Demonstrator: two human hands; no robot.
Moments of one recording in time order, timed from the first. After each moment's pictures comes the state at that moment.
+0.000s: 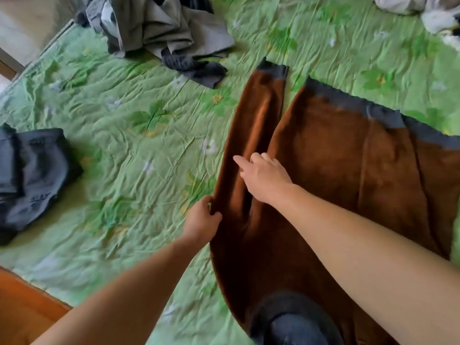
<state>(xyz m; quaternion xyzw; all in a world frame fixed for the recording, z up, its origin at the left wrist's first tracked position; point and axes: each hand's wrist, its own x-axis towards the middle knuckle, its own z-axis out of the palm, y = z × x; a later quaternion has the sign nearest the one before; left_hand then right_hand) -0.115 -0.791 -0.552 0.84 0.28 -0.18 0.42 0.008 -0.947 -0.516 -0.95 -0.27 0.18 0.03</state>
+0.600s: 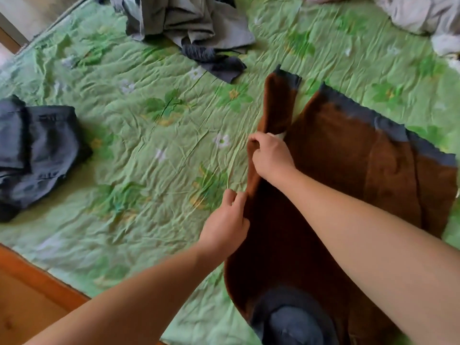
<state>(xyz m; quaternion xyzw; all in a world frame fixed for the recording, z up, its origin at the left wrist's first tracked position) -0.140 -0.817 -0.515 0.94 0.04 -0.12 0.33 0.025 -0.912 -0.477 -0.95 -0.08 0.15 0.25</state>
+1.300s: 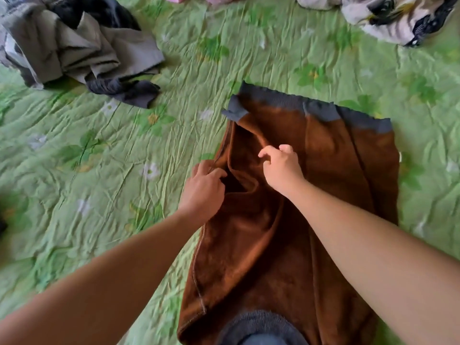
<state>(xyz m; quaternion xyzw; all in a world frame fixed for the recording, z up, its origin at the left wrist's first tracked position) 0.012 -0.894 -0.544 0.96 -0.05 -0.09 0.24 0.061 -1.105 -0.536 -0.96 0.06 0.10 0.25</state>
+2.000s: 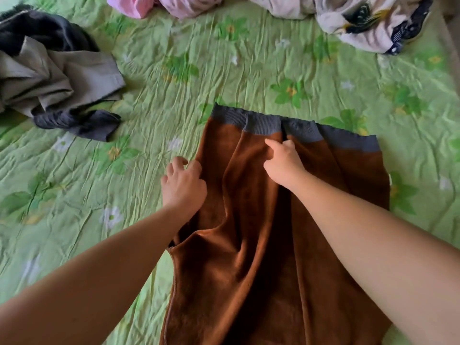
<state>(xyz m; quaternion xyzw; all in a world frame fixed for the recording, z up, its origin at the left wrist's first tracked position) 0.123 -0.932 -0.548 0.98 0.05 -0.10 0.15 0.162 -1.171 -0.547 -0.94 0.14 0.17 0.28</state>
